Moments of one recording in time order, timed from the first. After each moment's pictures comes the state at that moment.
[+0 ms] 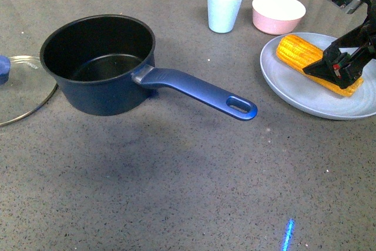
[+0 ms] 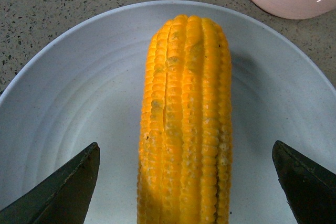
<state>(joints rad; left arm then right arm) 0.00 0.02 0.01 0.00 0.00 -0.01 -0.03 2.11 1.25 0.04 -0.40 -0.70</state>
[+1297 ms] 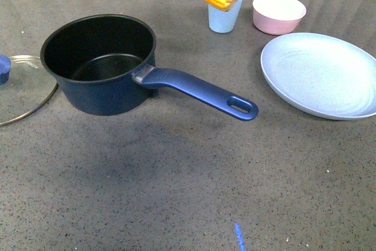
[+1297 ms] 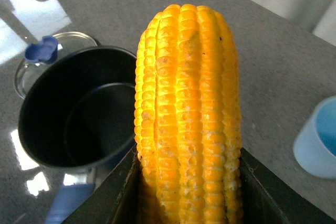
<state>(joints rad) 0.00 0.02 0.01 0.00 0.00 -0.01 0.36 2.09 1.58 -0.03 -0.60 -0.27</state>
